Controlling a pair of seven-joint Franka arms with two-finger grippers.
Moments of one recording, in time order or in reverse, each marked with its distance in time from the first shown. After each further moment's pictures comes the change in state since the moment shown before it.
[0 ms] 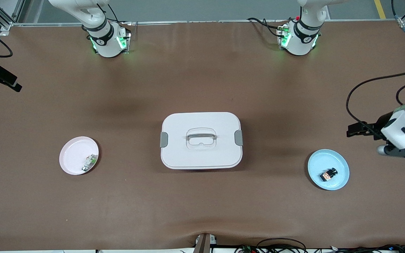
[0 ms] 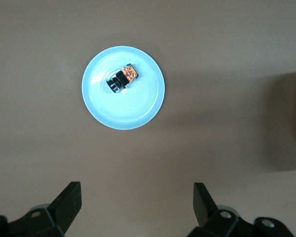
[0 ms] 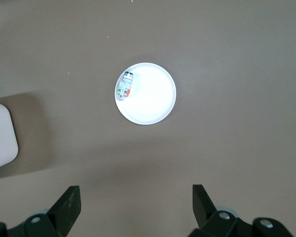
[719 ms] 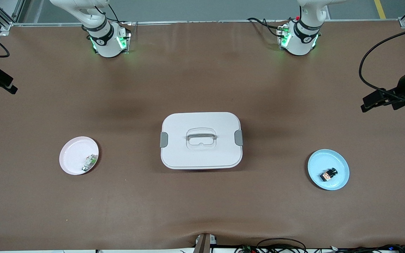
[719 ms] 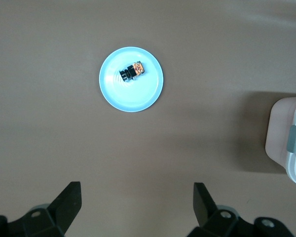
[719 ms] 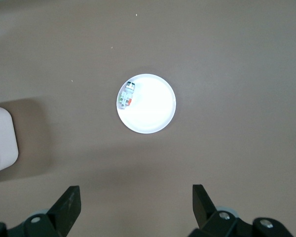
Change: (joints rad) left arm 0.000 -0.164 -0.022 0.054 0.001 -0.144 -0.164; right arm -0.089 0.032 0.101 0.068 0.000 -0.019 -0.019
